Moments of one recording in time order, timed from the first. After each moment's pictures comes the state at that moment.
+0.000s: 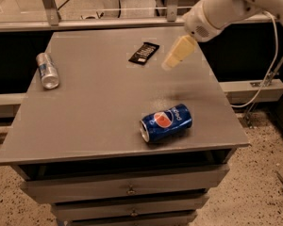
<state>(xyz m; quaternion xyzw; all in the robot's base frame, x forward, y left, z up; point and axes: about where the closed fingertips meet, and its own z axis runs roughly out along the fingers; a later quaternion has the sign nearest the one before) 0.668 -0.119 0.936 -0.54 0.76 0.05 0.36</state>
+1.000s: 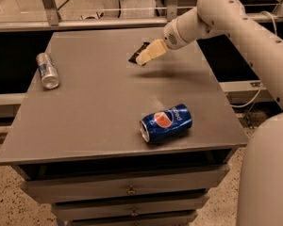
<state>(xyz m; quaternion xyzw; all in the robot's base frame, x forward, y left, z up) 0.766 -0.060 0.872 -0.43 0.79 0.17 0.40</state>
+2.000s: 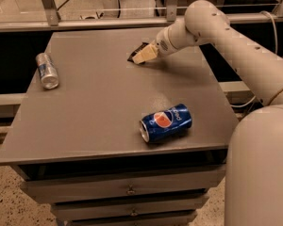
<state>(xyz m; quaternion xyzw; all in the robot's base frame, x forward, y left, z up) 0.801 -0.050 0.835 -0.39 0.81 0.16 0.41</state>
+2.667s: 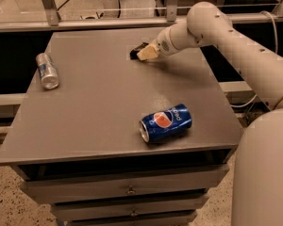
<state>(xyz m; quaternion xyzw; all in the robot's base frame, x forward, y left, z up) 0.798 -0.053 0.844 -0.39 0.80 0.16 0.43</state>
